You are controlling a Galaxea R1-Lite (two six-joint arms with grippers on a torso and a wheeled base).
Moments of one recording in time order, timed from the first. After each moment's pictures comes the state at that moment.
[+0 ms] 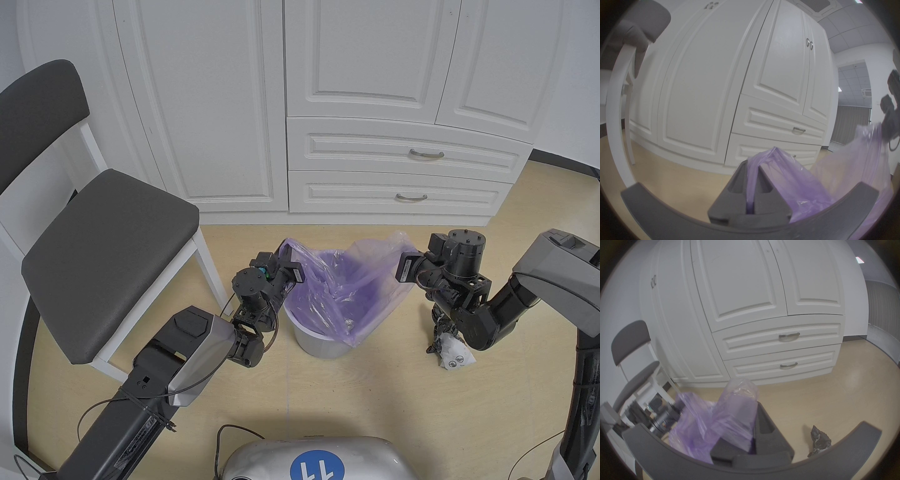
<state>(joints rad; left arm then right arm) -0.47 2.98 -2.00 -1.30 0.15 -0.09 0.35 2.23 -1.00 -1.15 -0.18 0.17</state>
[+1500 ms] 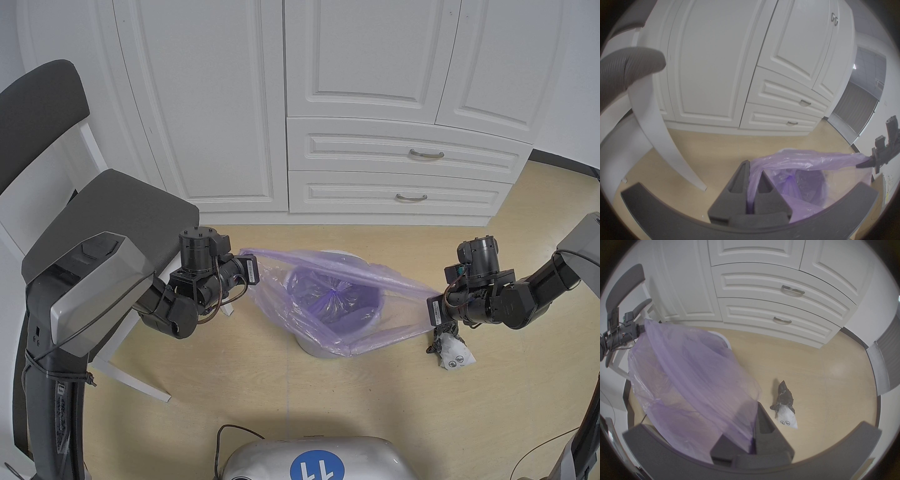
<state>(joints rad) -0.34 2.40 -1.30 -0.89 -0.01 -0.17 0.27 2.06 -0.96 -0.43 -0.16 -0.05</state>
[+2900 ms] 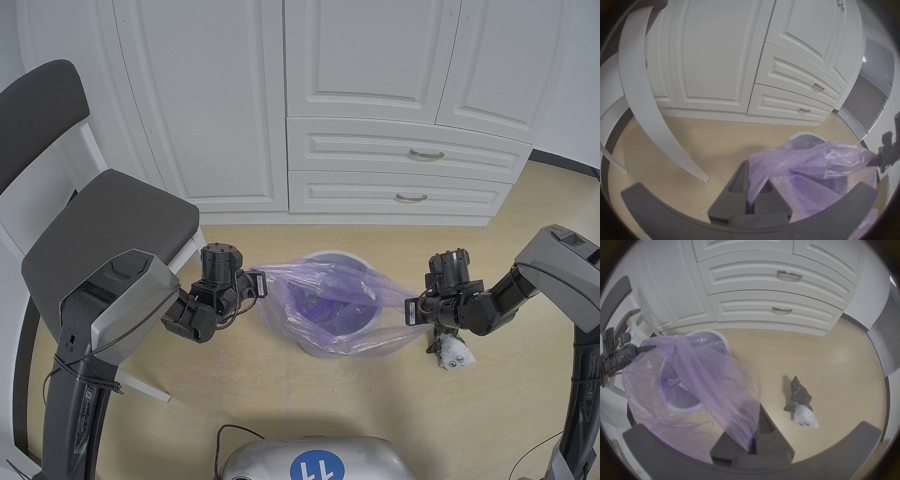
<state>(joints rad) -0.36 2.57 -1.48 -0.77 0.07 -0.18 0.30 2.26 -1.10 -0.51 -0.16 0.12</state>
